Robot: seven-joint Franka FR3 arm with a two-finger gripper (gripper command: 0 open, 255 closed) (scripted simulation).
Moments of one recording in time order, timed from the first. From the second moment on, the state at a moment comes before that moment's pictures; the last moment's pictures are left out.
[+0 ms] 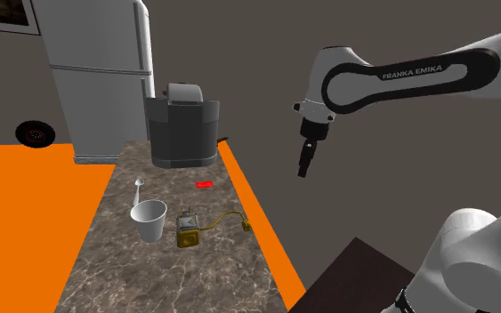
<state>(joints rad) 0.09 -0.47 -0.02 -2.39 0.00 1.92 -0.37</state>
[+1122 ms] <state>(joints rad) 0.17 0.15 -0.02 -2.12 0.04 2.26 -0.77</state>
